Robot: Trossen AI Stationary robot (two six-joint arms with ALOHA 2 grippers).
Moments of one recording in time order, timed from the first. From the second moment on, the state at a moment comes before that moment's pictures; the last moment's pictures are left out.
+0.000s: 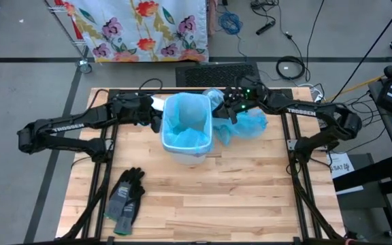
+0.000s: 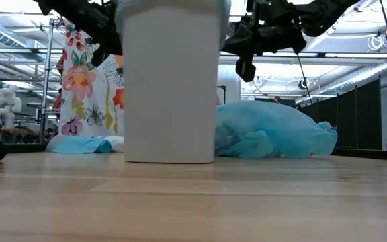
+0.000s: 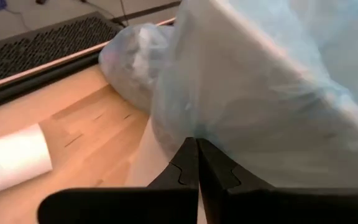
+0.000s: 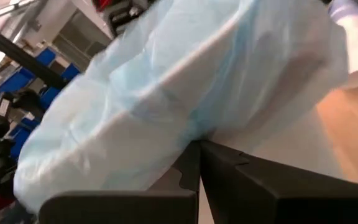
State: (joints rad) left arm 0.33 0.95 0.77 -0.30 -0.01 -0.46; right arm -0.51 1.41 0.93 0.15 -0.73 0.50
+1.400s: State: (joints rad) left arm 0.07 0.70 0.78 -0.55 -0.10 -0.62; right arm -0.19 1.14 0.93 -0.20 -0.32 0.51
